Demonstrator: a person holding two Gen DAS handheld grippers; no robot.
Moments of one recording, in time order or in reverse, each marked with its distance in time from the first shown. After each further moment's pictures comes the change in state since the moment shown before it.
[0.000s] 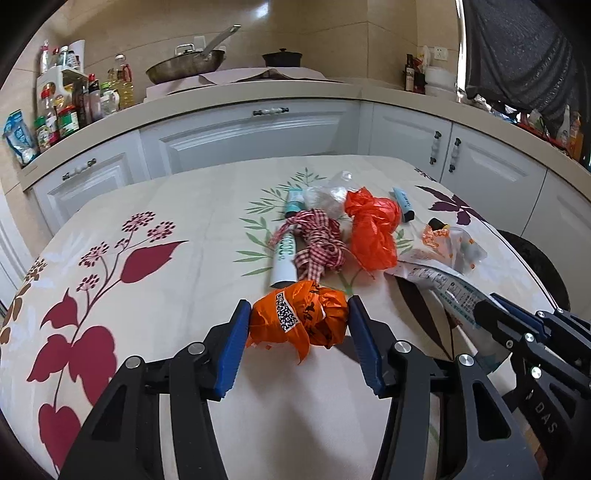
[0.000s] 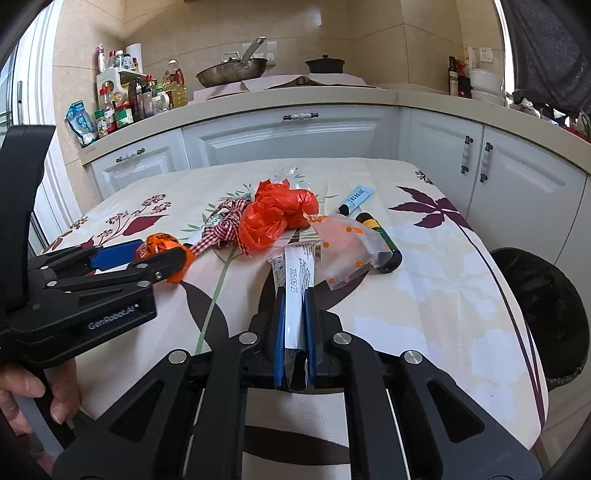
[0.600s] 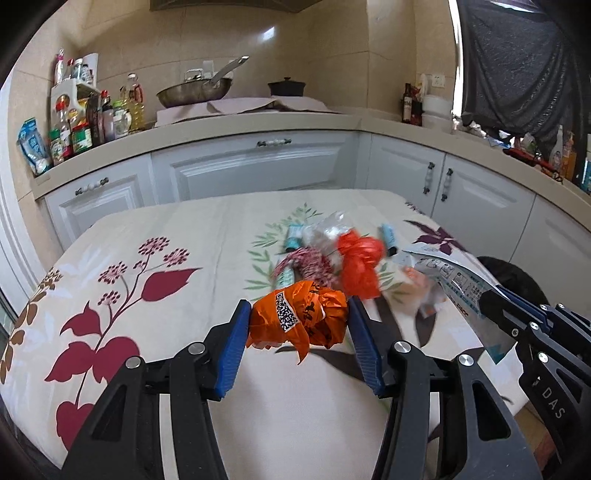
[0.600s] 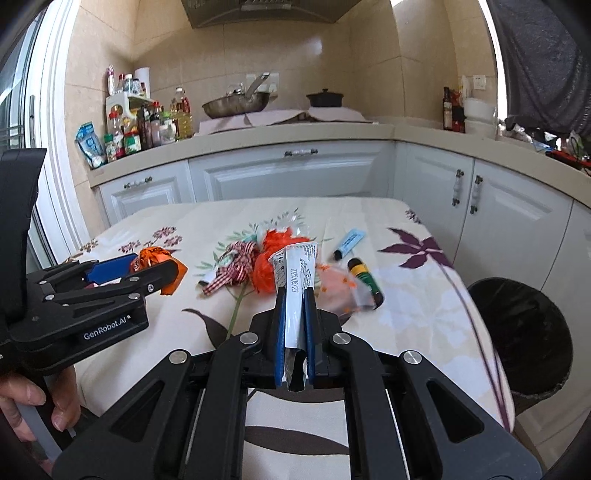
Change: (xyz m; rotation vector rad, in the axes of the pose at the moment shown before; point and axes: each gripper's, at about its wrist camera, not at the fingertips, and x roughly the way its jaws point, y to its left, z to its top) left arm -0.041 -0.005 0.012 -0.017 -0.104 -0.014; right arm -0.046 -0.002 0.019 -0.005 -0.120 -0.017
